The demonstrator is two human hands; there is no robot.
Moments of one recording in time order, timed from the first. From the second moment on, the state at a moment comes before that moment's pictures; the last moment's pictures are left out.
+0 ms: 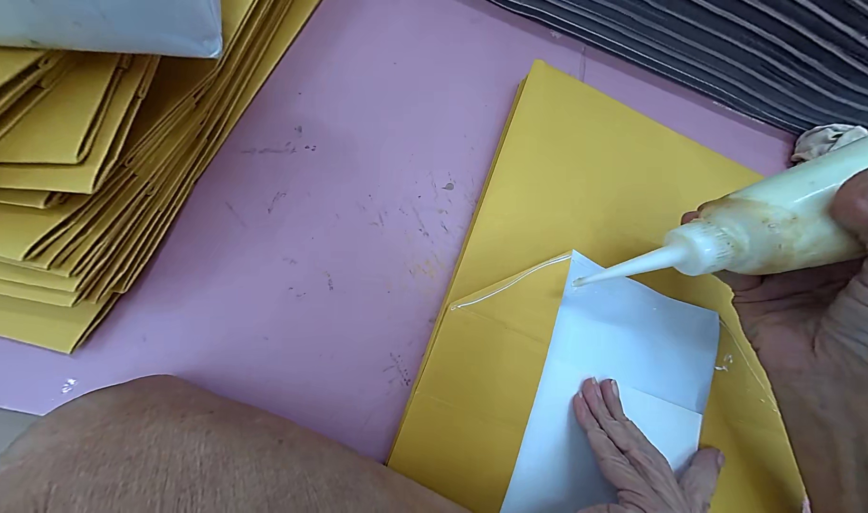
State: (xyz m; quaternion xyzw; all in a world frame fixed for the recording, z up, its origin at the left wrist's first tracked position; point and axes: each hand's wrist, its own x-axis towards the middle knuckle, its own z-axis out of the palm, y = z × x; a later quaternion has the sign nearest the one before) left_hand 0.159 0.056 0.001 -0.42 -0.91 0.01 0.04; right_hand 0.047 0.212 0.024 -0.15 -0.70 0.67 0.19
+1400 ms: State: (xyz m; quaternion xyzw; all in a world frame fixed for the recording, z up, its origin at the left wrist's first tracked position) left_hand 0.151 0.054 0.013 -0.42 -0.91 -0.04 -0.05; right_hand 0.047 0.131 0.032 0.05 -0.74 0.64 0.20
